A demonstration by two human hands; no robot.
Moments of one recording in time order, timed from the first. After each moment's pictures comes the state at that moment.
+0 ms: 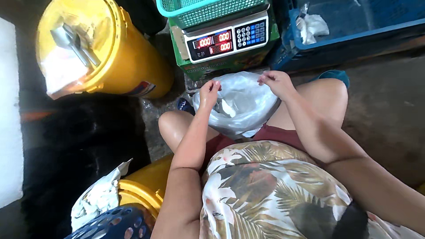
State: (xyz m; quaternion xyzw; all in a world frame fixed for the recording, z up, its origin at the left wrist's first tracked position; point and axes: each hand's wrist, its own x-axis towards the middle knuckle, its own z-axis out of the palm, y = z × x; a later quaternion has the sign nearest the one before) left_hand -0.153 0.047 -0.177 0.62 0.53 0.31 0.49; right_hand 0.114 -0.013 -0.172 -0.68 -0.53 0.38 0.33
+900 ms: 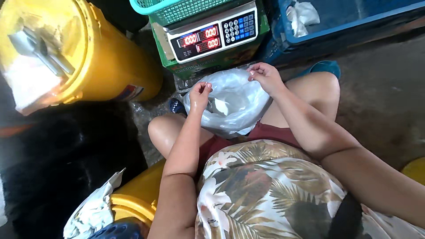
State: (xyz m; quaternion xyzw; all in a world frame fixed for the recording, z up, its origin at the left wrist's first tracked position) left_hand -0.149 0.051 -0.195 0.57 0.53 0.34 0.53; right_hand 0.111 -0.002 -0.183 -0.64 -0.46 0.45 0.42
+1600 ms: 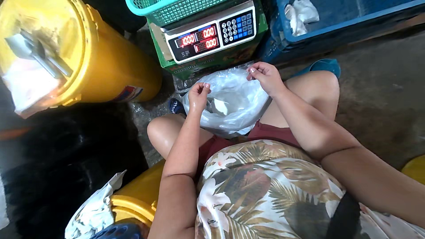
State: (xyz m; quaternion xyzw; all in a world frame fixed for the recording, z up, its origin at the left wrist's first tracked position) left_hand -0.150 0.051 -0.203 0.56 0.51 0.36 0.54; right_hand 0.112 -0.003 -0.186 -0.61 -0.46 0.44 0.46
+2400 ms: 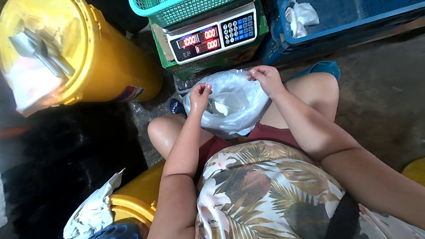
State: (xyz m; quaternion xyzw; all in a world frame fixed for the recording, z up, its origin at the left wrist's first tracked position) left_hand -0.149 0.050 -0.199 0.57 0.52 0.34 0.53; right_hand 0.110 -0.004 -0.185 -0.64 -0.46 0.42 0.45
